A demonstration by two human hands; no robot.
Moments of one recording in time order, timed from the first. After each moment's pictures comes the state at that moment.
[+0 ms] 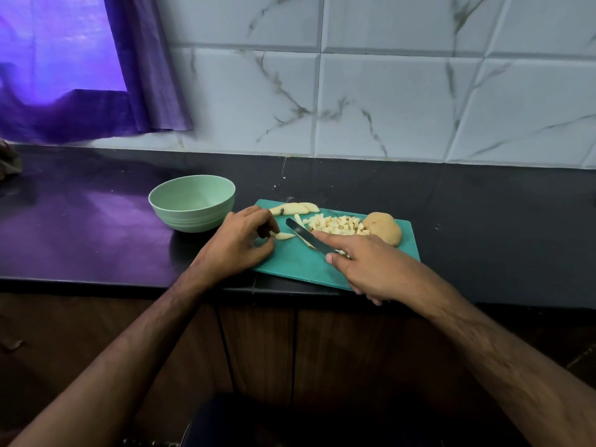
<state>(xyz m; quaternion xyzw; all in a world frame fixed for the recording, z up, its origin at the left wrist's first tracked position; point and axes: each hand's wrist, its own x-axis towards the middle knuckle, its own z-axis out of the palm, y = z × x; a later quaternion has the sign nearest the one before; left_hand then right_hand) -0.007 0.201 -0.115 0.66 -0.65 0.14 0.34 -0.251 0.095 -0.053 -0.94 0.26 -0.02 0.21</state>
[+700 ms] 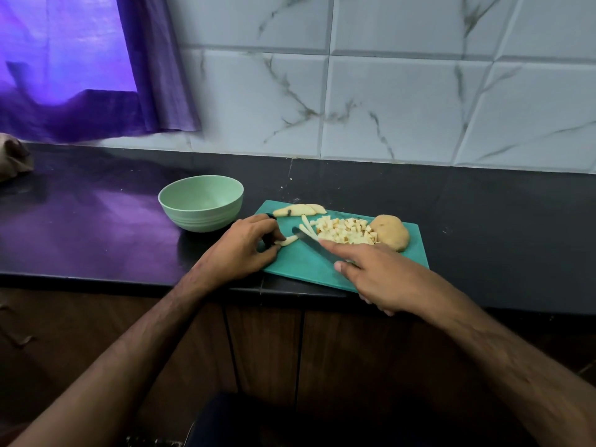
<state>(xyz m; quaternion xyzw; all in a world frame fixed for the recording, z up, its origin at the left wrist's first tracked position) -0.010 0.211 -0.113 0.68 -0.66 0.10 0.31 -0.256 0.100 -0.054 -0.95 0.24 -0.01 0.17</state>
